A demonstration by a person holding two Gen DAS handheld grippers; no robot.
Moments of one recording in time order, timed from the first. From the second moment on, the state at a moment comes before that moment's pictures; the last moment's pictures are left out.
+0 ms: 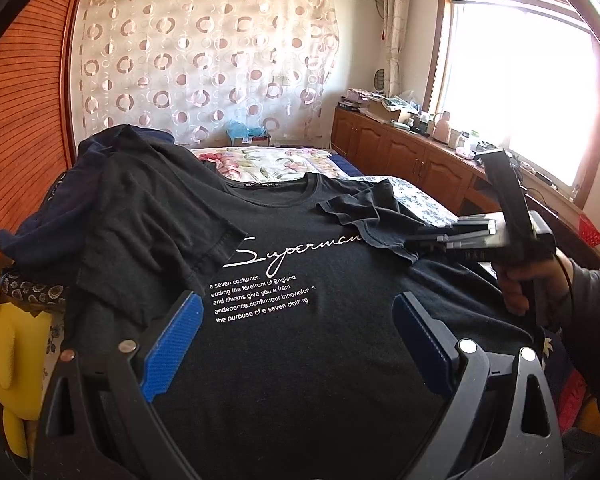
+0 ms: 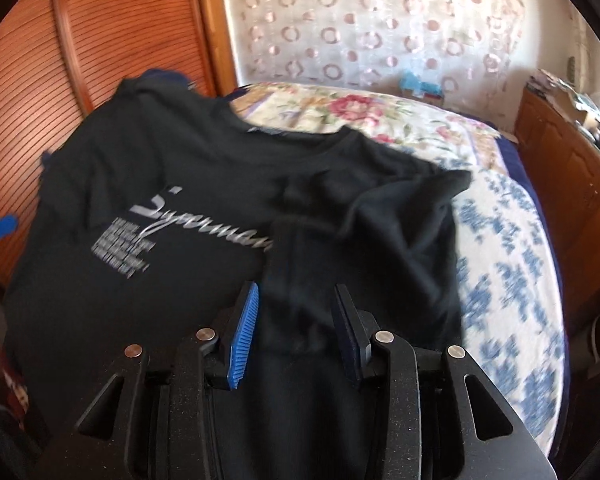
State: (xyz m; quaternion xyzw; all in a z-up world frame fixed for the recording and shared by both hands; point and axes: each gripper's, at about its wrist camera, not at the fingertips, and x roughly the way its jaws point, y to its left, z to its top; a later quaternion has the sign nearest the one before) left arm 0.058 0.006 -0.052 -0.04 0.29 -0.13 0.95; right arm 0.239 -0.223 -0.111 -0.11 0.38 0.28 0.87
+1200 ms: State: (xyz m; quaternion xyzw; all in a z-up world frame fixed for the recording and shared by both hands) left arm 0.123 0.069 -0.031 -0.03 0.30 -0.06 0.95; right arm 0.301 -0.270 -0.106 -0.11 0.36 0.23 0.90
